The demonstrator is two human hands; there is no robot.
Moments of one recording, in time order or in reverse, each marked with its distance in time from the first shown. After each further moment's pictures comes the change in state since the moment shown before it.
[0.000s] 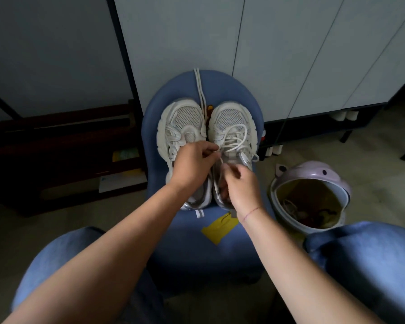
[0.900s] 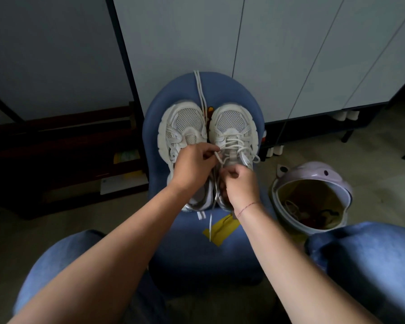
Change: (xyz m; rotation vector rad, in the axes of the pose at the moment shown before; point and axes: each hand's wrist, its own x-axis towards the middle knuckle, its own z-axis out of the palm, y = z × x) left_hand 0.002 -0.005 0.002 0.009 0.004 0.012; right_hand 0.007 0.002 0.008 -0.022 -0.033 0.042
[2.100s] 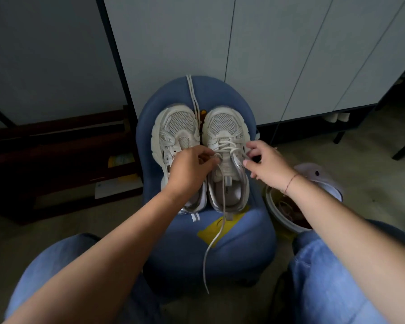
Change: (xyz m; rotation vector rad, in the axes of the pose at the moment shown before) left_hand -0.008 0.011 -0.002 0.019 -0.019 0.012; right_hand 0.045 -0.027 -0.089 -0.567 -0.200 -0.250
